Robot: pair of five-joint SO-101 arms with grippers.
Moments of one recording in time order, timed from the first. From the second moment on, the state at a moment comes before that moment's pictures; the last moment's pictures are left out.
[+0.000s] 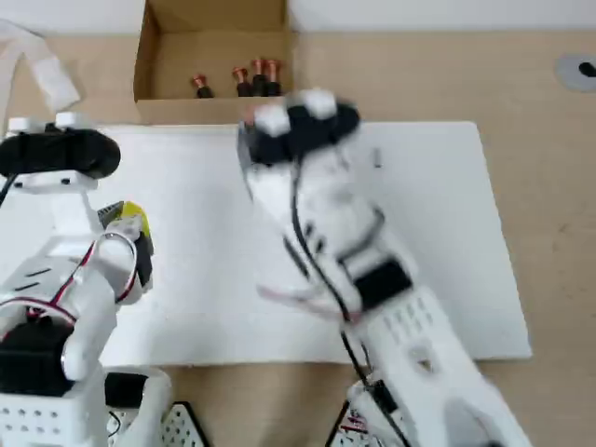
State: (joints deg) left arm -0.8 -65.1 28.4 81.0 -3.8; right arm -33.2 -40.0 40.5 17.8 -9.7
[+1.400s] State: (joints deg) left arm -0.8 -87.6 44.7 81.0 -8.0; right arm -27.9 82.4 -76.0 20.6 -5.7
